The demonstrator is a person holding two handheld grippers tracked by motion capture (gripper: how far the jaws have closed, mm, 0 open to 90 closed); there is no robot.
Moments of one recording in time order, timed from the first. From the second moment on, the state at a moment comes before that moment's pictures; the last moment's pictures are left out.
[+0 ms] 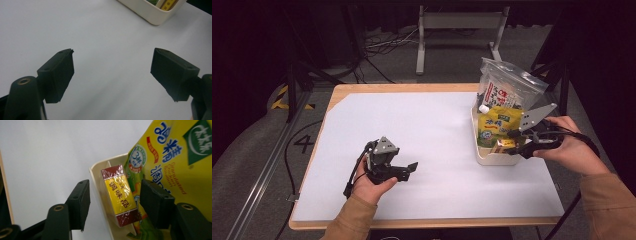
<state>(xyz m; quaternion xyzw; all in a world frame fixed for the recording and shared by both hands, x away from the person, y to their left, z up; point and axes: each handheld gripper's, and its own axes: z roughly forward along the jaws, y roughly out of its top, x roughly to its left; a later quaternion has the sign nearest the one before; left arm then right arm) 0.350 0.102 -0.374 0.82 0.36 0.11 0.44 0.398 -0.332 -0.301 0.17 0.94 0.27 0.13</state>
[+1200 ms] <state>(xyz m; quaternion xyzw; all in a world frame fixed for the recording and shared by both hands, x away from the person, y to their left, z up) 0.327 0.180 -0.371 0.77 0.39 0.15 0.48 0.337 -0.397 -0.336 0.35 0.80 0.44 0.22</state>
